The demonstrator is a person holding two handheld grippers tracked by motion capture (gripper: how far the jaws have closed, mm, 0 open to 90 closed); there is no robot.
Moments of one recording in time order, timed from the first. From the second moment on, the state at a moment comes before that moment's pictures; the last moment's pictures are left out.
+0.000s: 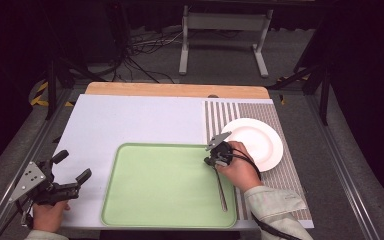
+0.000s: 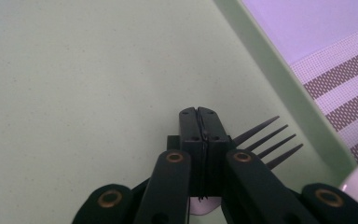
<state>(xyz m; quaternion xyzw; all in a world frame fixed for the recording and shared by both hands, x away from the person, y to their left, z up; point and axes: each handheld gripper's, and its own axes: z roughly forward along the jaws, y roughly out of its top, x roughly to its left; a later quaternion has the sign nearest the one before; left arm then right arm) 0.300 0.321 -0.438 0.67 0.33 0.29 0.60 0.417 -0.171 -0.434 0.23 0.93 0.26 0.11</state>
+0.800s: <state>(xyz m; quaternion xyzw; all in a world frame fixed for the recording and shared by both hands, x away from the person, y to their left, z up) 0.301 0.321 -0.438 0.67 0.33 0.29 0.60 0.409 -0.184 -0.406 0.27 0.90 0.33 0.11</state>
